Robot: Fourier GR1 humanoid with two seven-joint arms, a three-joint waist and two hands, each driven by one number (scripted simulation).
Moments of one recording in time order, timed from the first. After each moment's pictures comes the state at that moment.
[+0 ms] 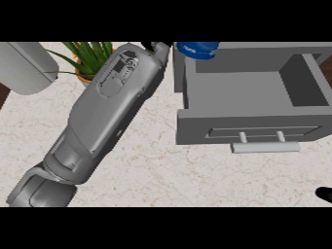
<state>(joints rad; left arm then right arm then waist) -1.25 0.00 -0.12 -0.82 0.21 0.39 0.20 0.03 -0.12 -0.32 -2.25 -0.08 0.07 0.35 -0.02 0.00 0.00</state>
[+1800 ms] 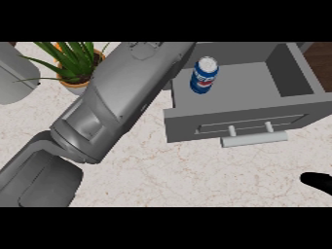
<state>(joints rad) -1.60 0.00 -0.31 -0.32 0.52 0.65 0.05 -0.10 -0.23 -0.25 -2.20 0.04 0.12 0.29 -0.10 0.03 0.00</state>
